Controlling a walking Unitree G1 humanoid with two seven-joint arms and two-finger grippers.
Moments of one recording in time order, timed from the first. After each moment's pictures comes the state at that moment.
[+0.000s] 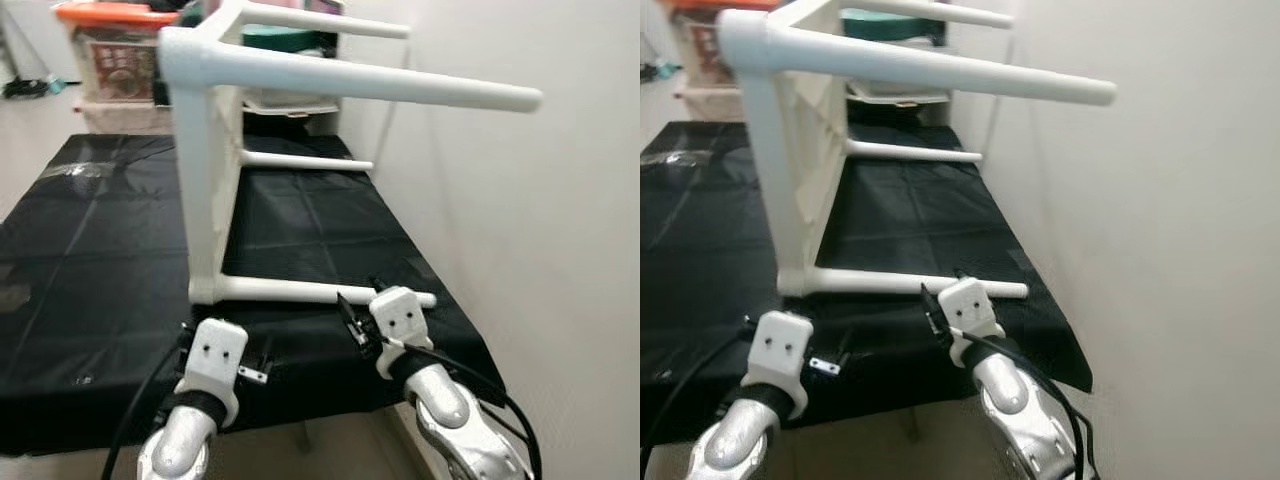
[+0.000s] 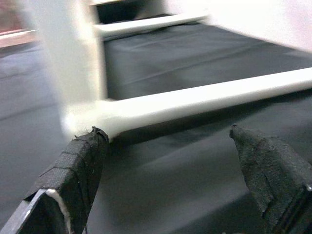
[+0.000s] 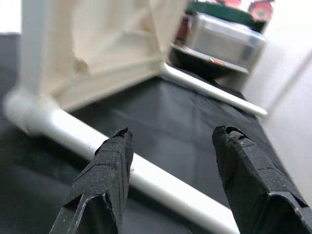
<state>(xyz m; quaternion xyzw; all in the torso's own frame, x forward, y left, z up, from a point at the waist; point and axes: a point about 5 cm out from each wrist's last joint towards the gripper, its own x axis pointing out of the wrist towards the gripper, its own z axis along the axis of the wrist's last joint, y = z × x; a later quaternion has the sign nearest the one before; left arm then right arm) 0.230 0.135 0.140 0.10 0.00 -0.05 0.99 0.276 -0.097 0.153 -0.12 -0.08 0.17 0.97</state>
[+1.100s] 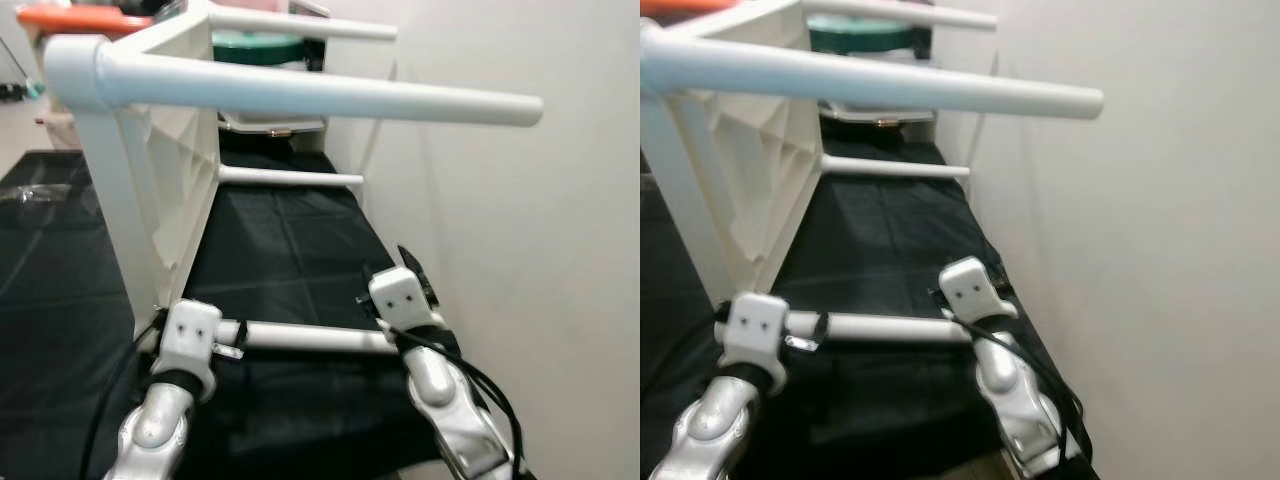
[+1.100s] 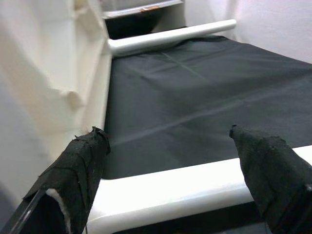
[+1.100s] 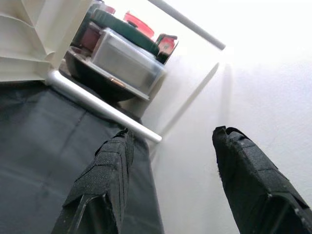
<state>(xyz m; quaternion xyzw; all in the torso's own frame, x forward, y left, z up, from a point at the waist) 0.246 0.153 0.147 0.09 -0.02 -0.02 1.00 0.290 -0.114 0.166 -0.28 -0.17 0.03 0.95</state>
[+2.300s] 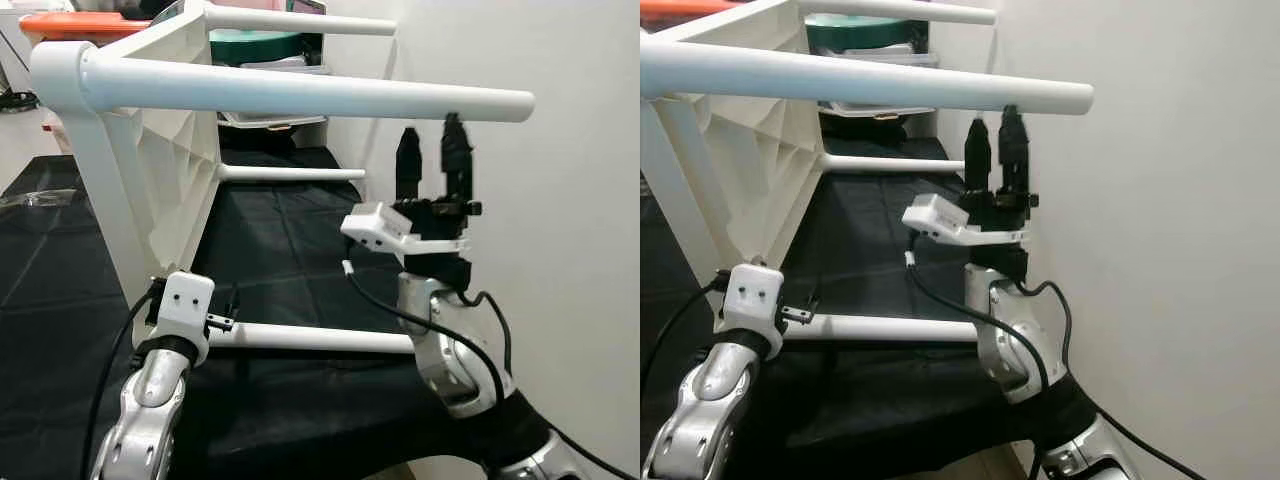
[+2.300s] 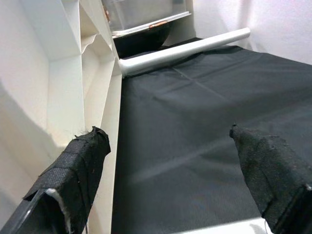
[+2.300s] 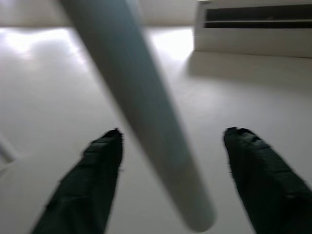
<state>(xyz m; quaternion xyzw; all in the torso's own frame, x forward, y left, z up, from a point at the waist) 0.282 0.170 0.160 0.12 -0.05 0.00 0.99 0.303 -0.103 0.282 -0.46 -0.45 -0.27 0.72</state>
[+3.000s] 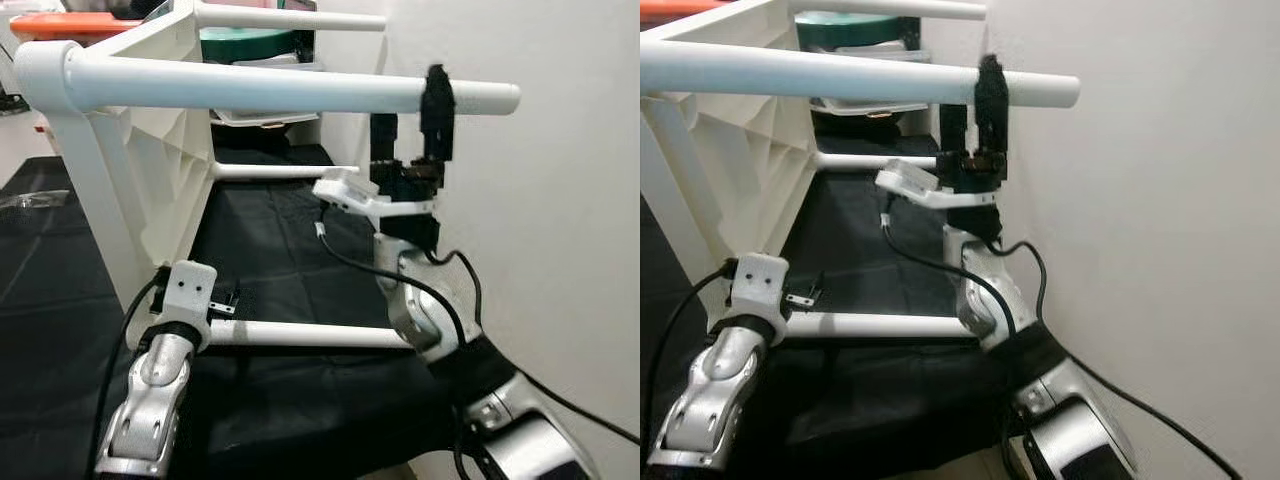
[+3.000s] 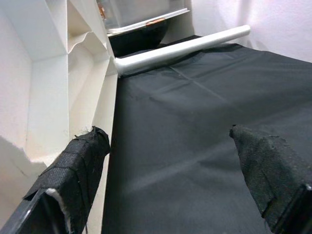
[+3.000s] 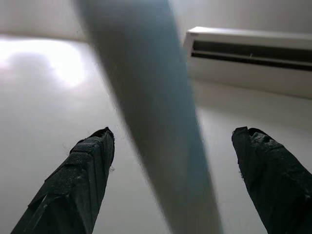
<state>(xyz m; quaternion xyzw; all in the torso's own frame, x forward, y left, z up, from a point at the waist) 0.301 0.170 0.158 0.11 -0.05 0.01 0.99 0.334 -0.076 0.298 -0.50 -0.48 -0.29 0.66</state>
